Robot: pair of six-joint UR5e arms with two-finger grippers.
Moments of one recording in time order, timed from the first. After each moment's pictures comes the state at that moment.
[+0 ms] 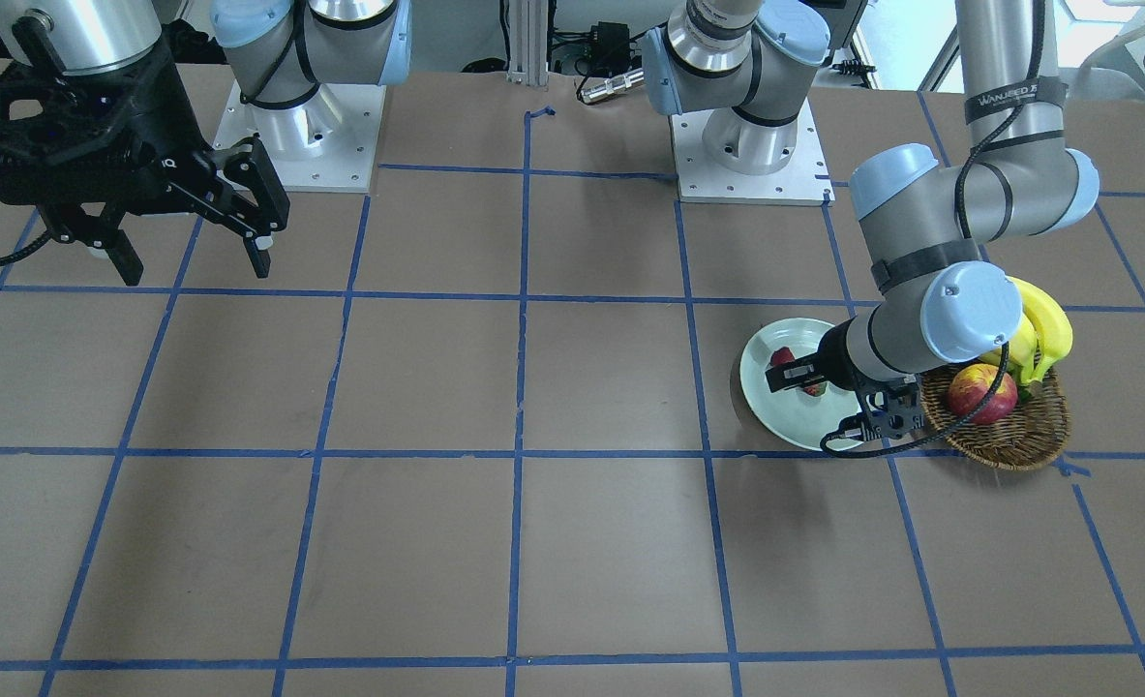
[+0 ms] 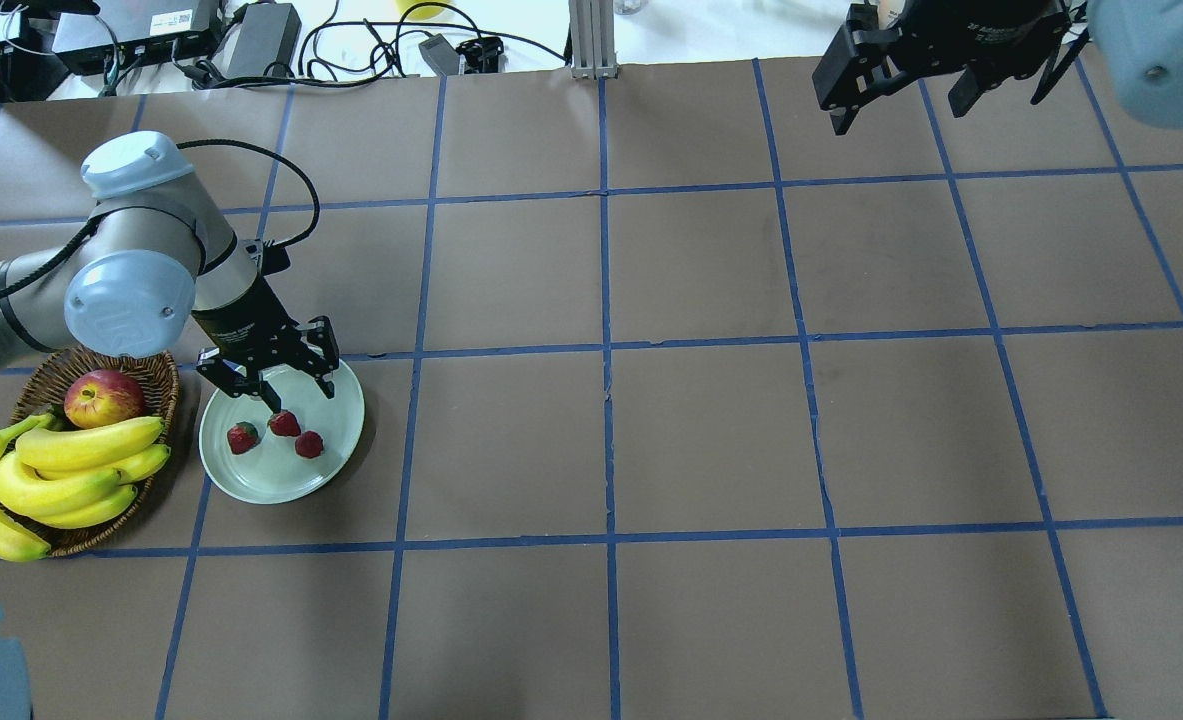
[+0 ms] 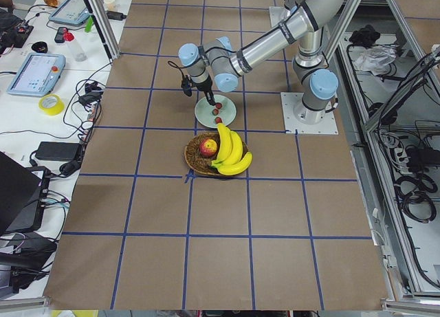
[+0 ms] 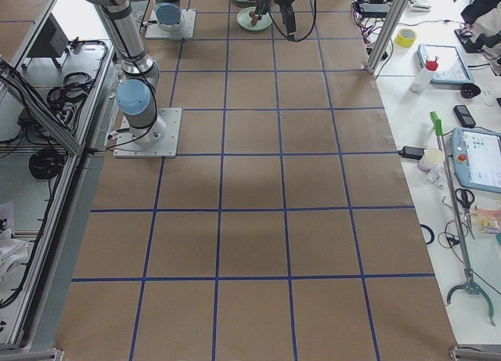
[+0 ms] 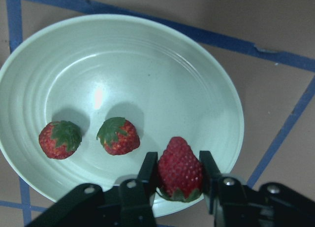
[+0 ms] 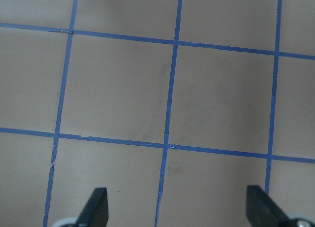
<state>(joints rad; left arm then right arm) -1.33 -1.86 -1.90 -1.25 1.56 -0.02 1.58 -1.54 1.48 -1.72 -1.57 -0.11</state>
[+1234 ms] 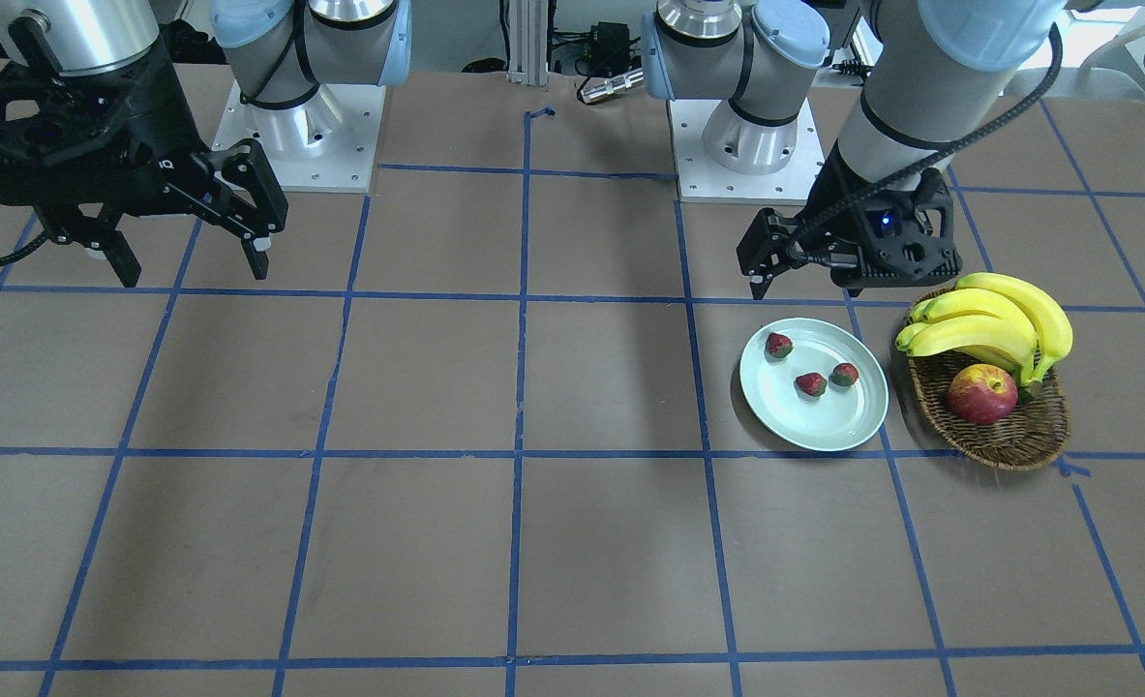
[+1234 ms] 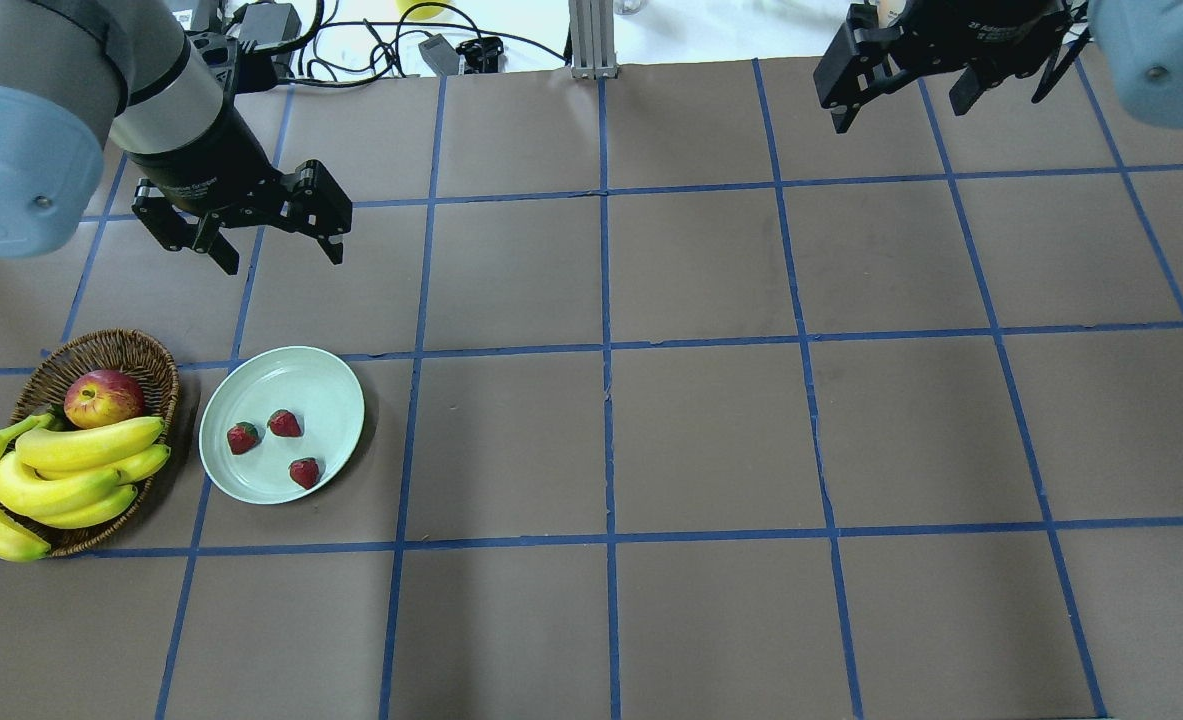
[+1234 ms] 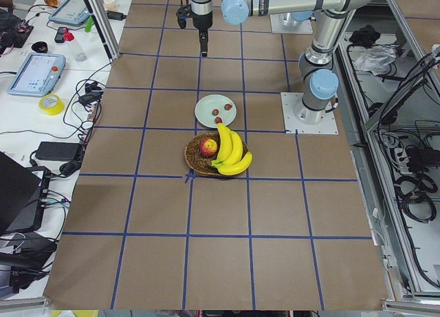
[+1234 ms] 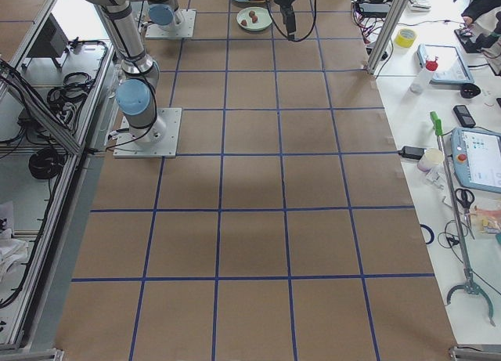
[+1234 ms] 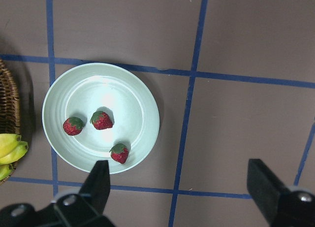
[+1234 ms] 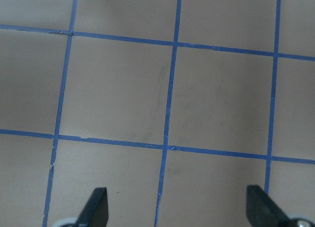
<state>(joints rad) -1.54 -1.58 -1.63 -1.50 1.59 -0.01 1.58 -1.54 1.48 -1.73 -1.57 -0.11</state>
